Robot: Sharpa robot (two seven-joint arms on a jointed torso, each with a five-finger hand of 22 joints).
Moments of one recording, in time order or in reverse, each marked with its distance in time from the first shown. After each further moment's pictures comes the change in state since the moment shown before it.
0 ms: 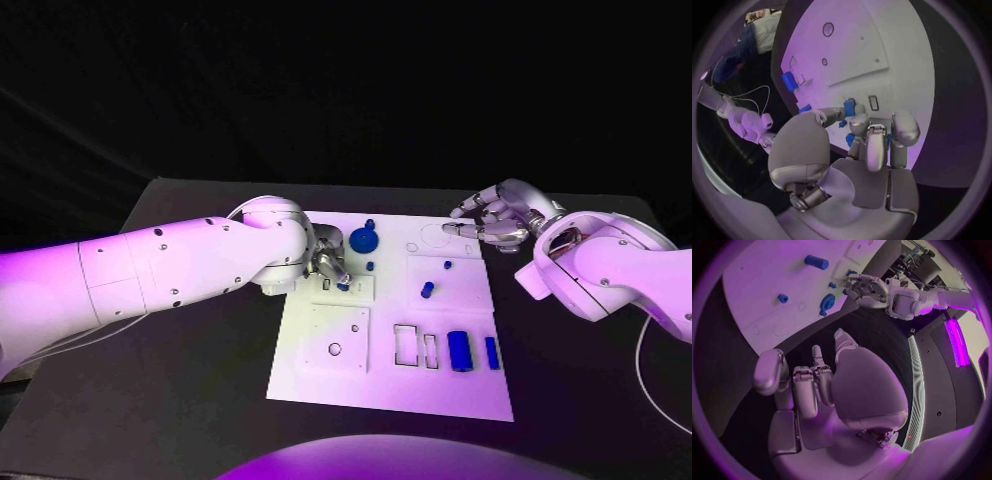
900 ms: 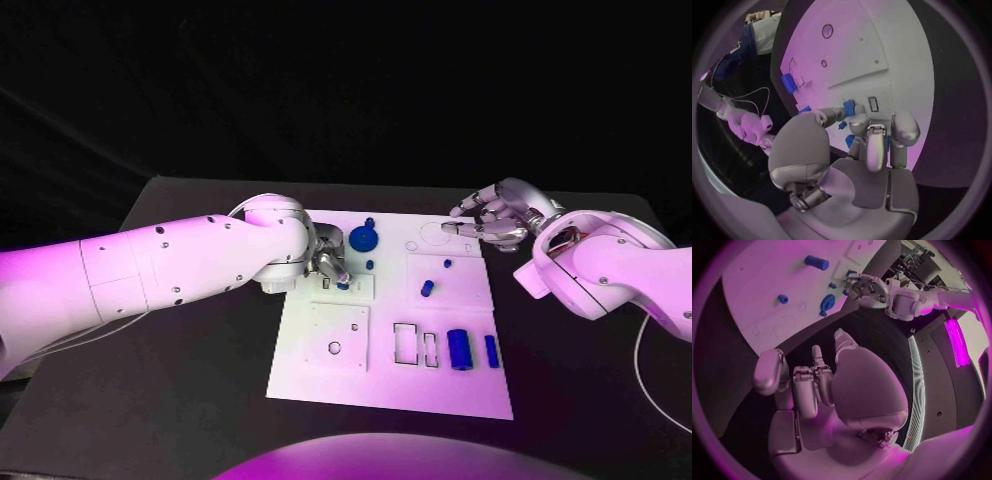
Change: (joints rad) left arm 0.002 0.010 0.001 -0.009 -0.004 0.022 -0.005; left_hand -0.014 0.016 0.000 0.000 0.004 0.006 0.000 0.005 0.002 0.003 -0.003 0.000 -0.008 0.000 0.000 0.000 0.000 0.000 0.002 -0.002 0.000 0.002; right arm -0.001 0.001 0.000 -0.001 0.000 0.001 0.000; right_hand 0.000 0.000 0.000 0.000 0.000 0.000 0.000 0.000 0.001 0.000 0.000 0.000 0.000 0.000 0.000 0.000 0.000 0.000 0.000 0.000 0.000 0.000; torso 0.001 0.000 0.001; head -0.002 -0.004
